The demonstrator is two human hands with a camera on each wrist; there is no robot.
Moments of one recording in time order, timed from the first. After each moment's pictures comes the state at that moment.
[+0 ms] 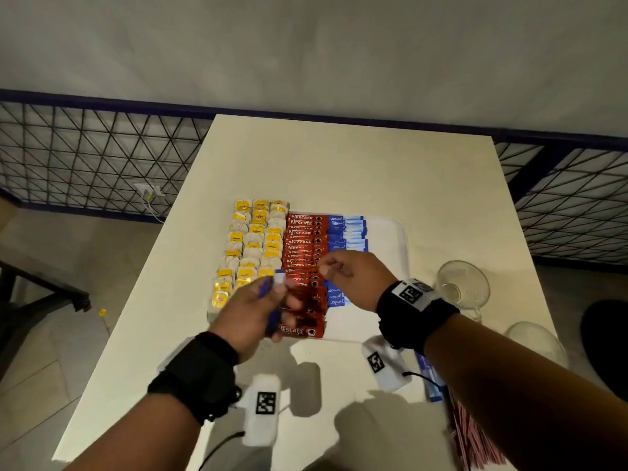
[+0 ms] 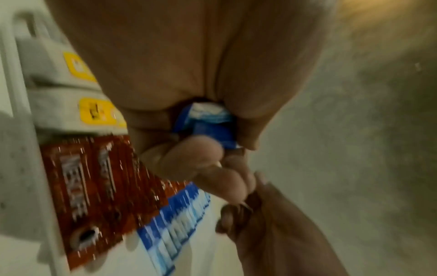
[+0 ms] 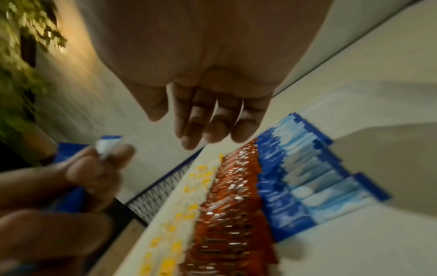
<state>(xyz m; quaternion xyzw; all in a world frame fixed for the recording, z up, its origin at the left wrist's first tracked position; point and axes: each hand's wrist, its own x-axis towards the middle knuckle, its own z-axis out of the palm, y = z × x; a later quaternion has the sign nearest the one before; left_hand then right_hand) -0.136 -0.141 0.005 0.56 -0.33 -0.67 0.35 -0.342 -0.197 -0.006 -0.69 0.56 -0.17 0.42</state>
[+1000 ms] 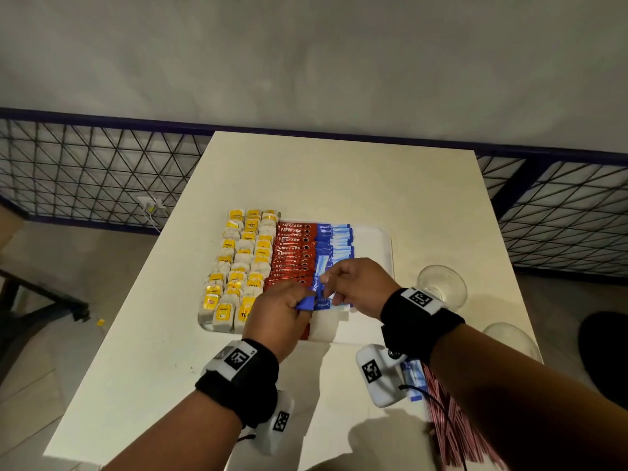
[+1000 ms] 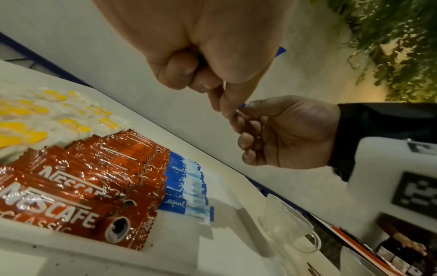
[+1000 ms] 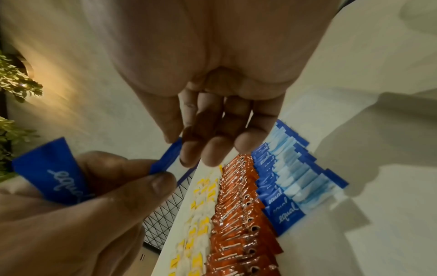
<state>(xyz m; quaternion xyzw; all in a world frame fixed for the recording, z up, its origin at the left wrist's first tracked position) -0.193 -0.129 -0.004 0.59 -0.73 -0.21 0.29 -0.365 -0.176 0.016 -0.57 0.58 -0.21 0.54</state>
